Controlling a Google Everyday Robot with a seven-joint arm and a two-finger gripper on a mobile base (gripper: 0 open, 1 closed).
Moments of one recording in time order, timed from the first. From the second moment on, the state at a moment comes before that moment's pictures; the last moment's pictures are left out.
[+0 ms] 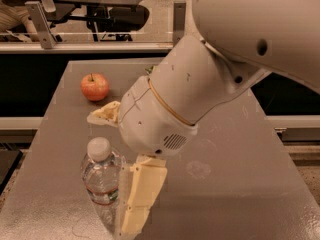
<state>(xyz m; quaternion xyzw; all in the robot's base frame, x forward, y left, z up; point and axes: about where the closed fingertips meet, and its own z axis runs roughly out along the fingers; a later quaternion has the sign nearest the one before) 0.309 0.079 0.943 -0.78 0.51 0.27 0.25</state>
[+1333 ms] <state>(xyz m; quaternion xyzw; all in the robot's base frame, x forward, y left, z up) 0.352 0.084 0.944 -0.76 0.54 0.29 0.23</state>
